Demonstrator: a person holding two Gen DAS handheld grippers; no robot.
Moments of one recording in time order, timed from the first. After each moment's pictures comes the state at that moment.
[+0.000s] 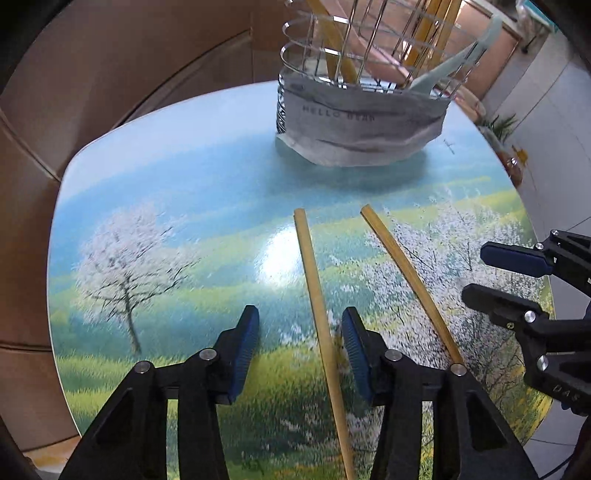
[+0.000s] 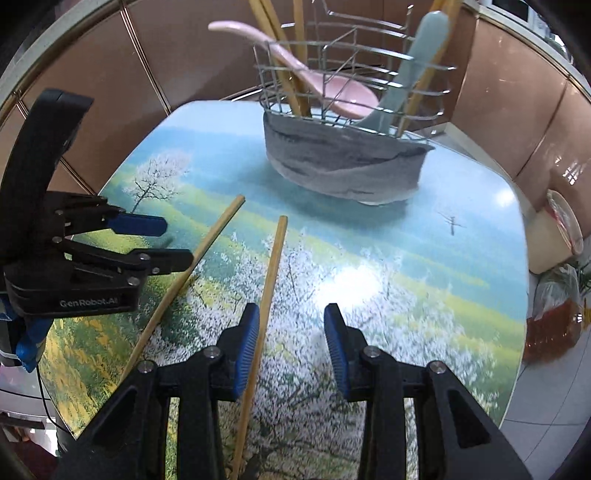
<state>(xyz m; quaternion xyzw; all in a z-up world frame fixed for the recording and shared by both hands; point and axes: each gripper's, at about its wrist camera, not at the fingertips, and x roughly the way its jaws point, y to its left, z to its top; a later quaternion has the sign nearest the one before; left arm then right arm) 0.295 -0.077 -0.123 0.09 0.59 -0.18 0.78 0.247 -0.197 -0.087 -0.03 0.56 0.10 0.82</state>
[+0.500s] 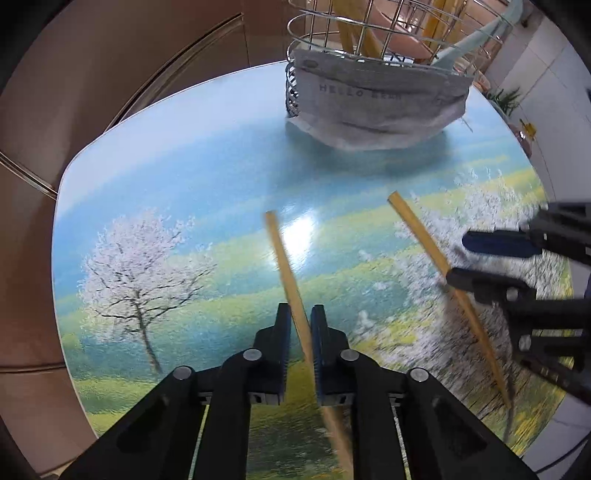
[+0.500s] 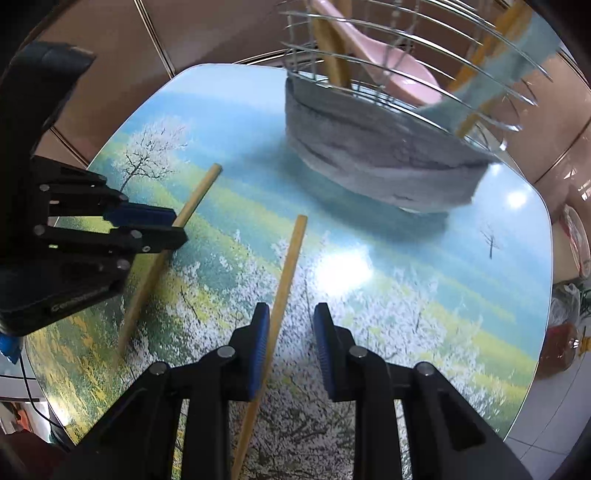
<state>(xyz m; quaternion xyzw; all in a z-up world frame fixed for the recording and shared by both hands) 0.315 -0.075 -0.139 0.14 0.61 -0.18 0.76 0.284 -0.171 -0.112 -0.07 0.61 0.12 0.78</state>
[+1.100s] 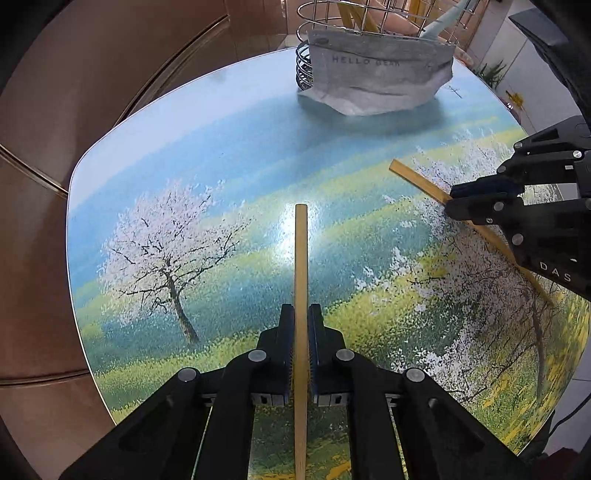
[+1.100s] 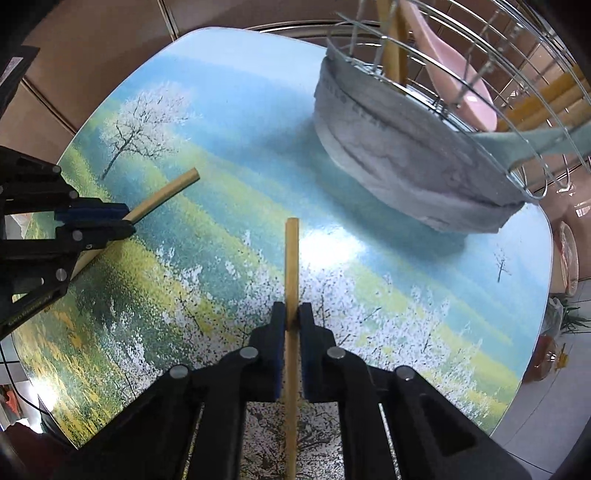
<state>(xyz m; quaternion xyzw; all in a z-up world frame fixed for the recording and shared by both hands) 0.294 -0.029 -0.133 0.18 0.61 -0.20 0.75 0.315 -0.128 -0.129 -0.13 0.65 0.11 0.74</state>
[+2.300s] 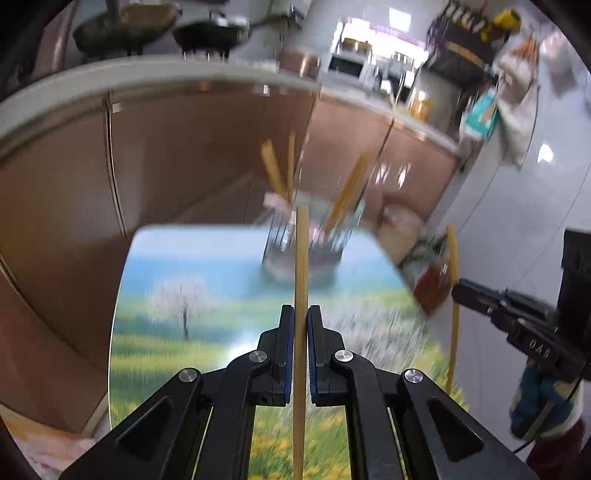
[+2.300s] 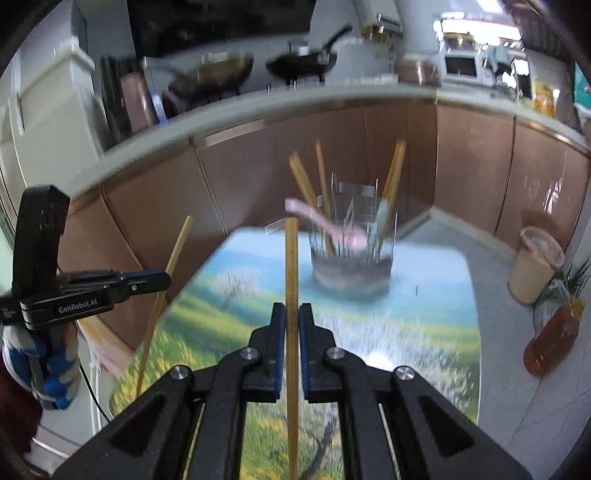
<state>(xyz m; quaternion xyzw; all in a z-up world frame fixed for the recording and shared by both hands) 0.158 0.009 0.076 -0.05 0.37 -0.22 0.90 0.121 -0.175 0.087 0.05 0.32 0.09 0.94</state>
